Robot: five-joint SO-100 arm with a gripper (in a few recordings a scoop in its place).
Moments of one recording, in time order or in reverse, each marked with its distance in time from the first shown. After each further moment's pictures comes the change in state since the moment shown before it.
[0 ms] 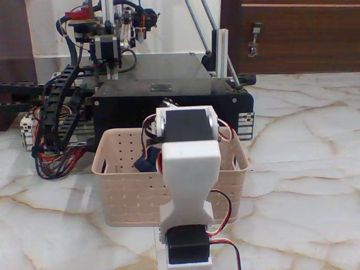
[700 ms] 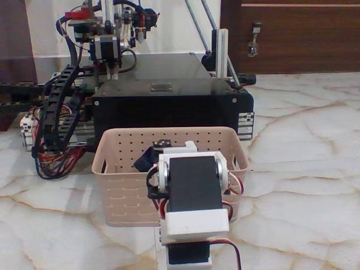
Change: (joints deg) arm 0.4 20.7 32.2 -20.6 -30.9
